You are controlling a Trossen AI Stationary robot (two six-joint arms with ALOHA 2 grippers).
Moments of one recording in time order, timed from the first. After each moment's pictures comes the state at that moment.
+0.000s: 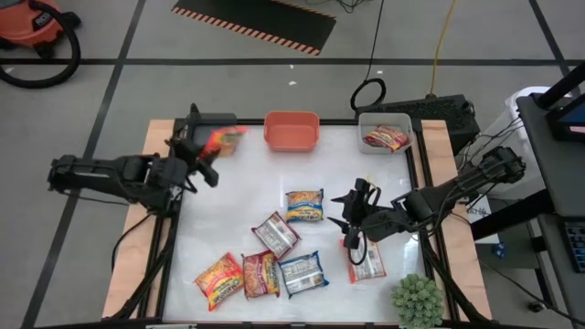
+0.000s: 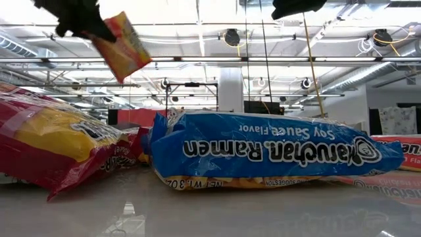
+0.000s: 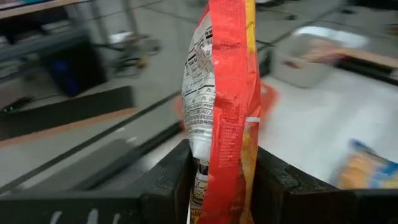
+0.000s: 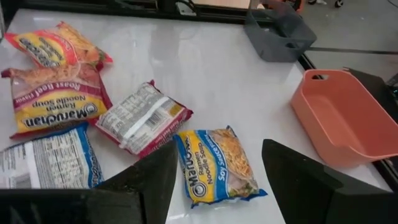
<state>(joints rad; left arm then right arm) -0.08 0.67 0.75 -0.64 -0.87 -0.40 0.44 1.27 1.04 -0.49 0.63 0.30</state>
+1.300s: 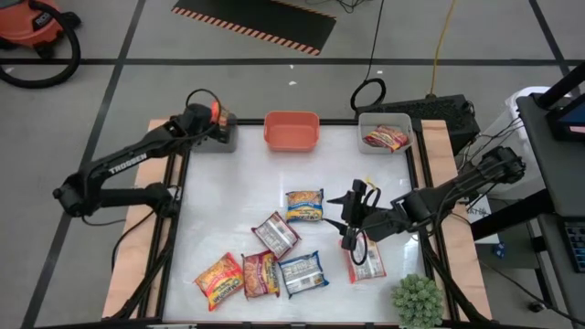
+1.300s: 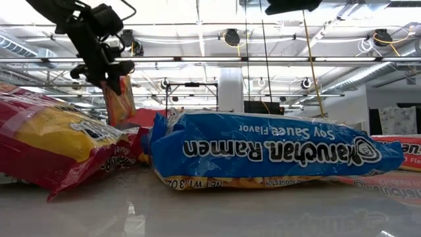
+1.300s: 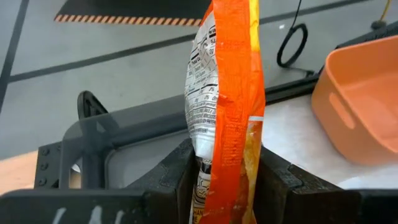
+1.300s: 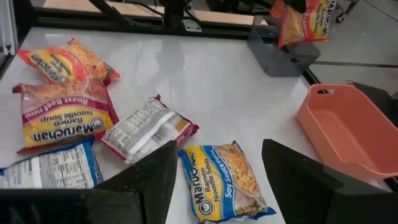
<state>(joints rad) 0.77 1.04 0.75 -0.46 -0.39 -0.32 0.44 1.27 0.99 -0.37 0.63 0.26</state>
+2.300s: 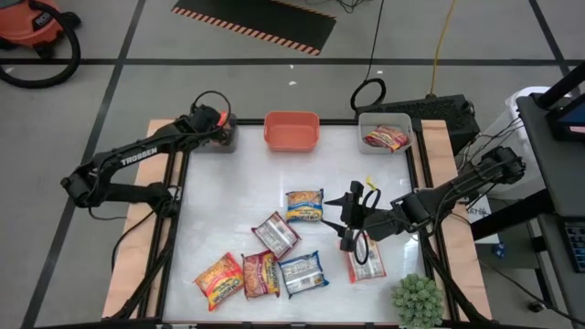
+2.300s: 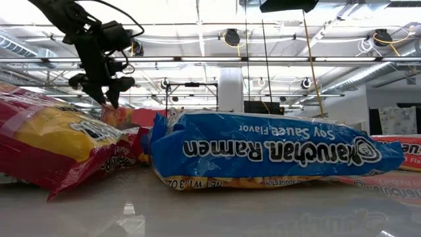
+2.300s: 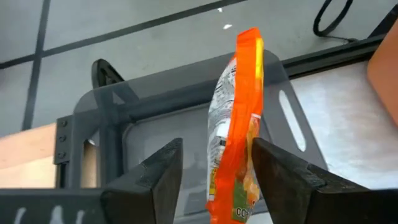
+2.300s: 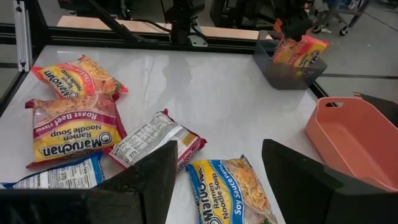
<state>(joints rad) 0.79 1.16 0.75 -0.51 -0.45 -0.35 0.44 1.27 0.96 -0.25 0.62 0.22</state>
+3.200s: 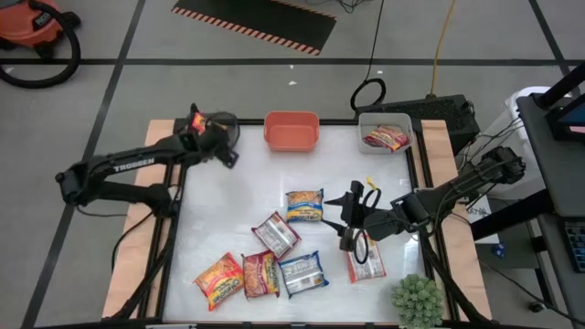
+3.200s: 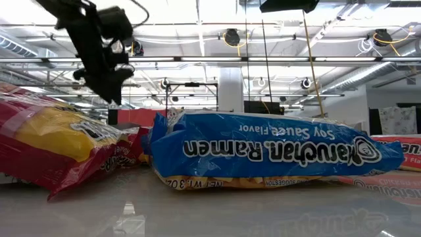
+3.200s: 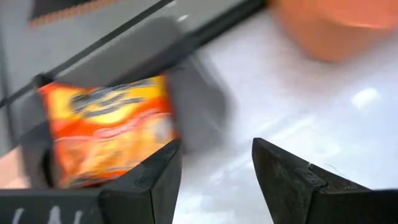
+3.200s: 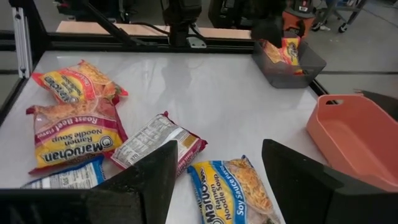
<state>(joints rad) 0.49 1.09 0.75 -0.65 -0.45 -0.33 0.44 1.27 0.96 -0.25 0.62 0.25</state>
